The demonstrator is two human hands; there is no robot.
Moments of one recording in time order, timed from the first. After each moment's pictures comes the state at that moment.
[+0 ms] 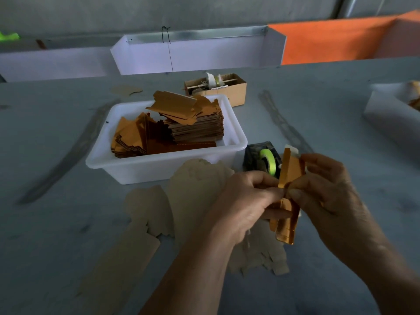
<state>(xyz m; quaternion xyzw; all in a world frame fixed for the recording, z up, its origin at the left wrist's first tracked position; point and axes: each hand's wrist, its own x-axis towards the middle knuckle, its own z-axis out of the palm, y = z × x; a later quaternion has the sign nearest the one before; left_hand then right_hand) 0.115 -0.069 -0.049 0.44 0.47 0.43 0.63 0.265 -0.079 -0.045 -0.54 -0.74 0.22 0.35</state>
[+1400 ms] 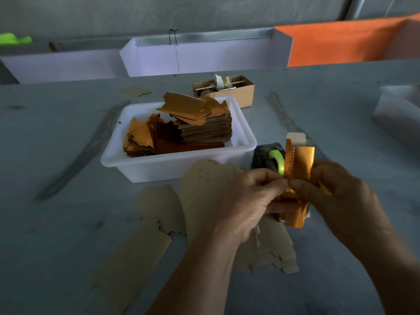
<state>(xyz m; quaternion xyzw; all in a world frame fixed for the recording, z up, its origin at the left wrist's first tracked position) 0.108 -0.076 -0.049 0.43 0.44 0.47 0.64 0.253 -0.076 -0.029 -0.58 -0.69 0.24 0.36</state>
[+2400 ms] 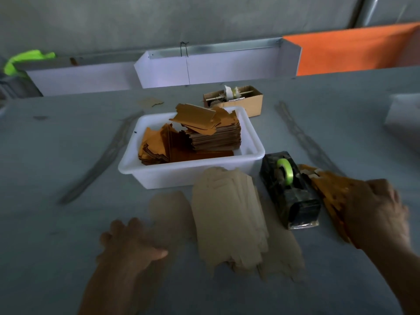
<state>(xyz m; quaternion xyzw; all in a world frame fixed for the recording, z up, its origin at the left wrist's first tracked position) -0.047 -0.151 -0.065 0.37 0.90 -0.03 0.23 0.304 -0.032 -0.091 -0.77 -0.61 0.00 0.18</state>
